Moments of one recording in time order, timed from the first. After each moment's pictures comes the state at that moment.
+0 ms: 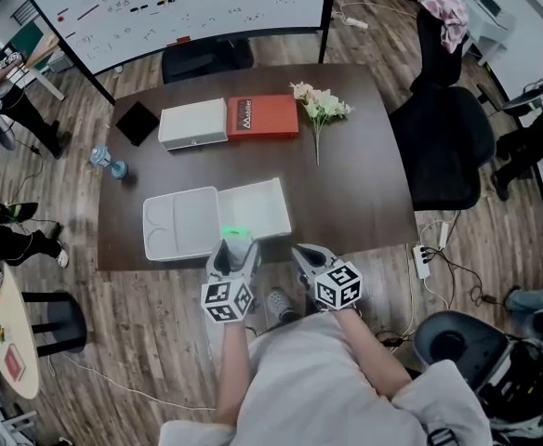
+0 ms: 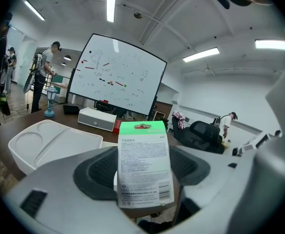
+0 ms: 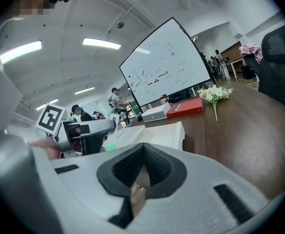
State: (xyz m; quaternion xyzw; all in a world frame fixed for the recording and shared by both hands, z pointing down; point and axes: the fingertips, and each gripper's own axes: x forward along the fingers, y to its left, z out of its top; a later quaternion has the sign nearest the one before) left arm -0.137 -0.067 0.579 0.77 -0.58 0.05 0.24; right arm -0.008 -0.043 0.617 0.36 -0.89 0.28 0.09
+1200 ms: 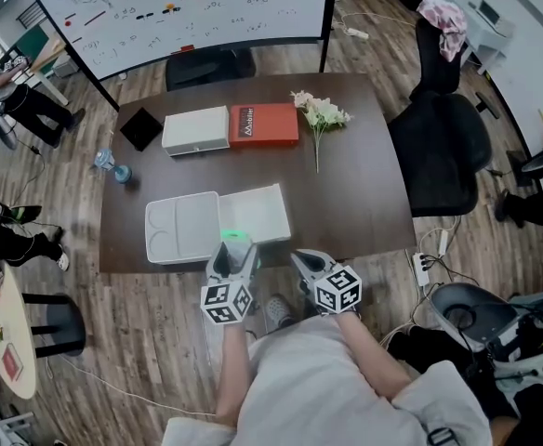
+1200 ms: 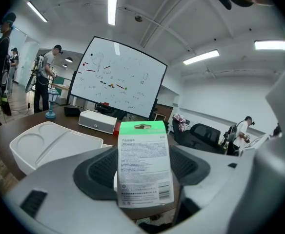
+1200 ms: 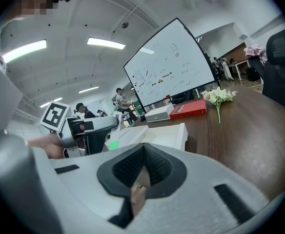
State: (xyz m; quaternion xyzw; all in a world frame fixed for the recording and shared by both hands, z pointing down) left arm -0.139 -0.061 0.569 0.77 -0.59 0.04 0.23; right arm -0.010 -0.033 0.610 0.34 -0.90 0.27 0.09
